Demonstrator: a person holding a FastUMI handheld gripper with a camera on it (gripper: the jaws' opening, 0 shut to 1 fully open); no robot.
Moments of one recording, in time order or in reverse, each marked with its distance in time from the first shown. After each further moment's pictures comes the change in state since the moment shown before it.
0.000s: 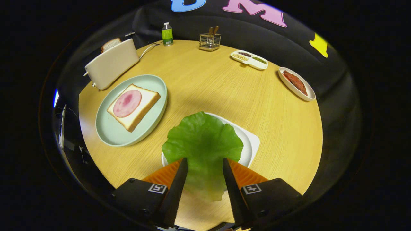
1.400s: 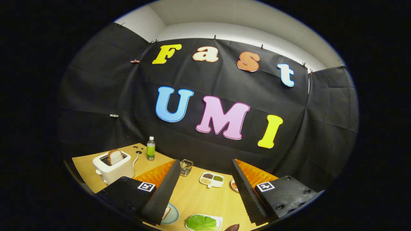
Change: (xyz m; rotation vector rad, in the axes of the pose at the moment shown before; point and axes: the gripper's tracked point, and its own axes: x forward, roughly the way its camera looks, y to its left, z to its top) arm -0.300 0.044 0.245 0.017 -0.969 -0.369
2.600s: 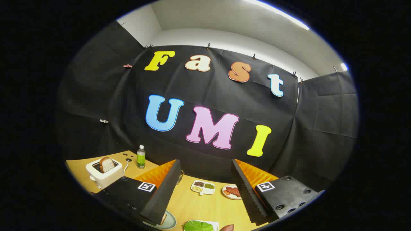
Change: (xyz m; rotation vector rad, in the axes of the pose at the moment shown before) arm -0.007 -0.005 0.049 -0.030 -0.129 -0.141
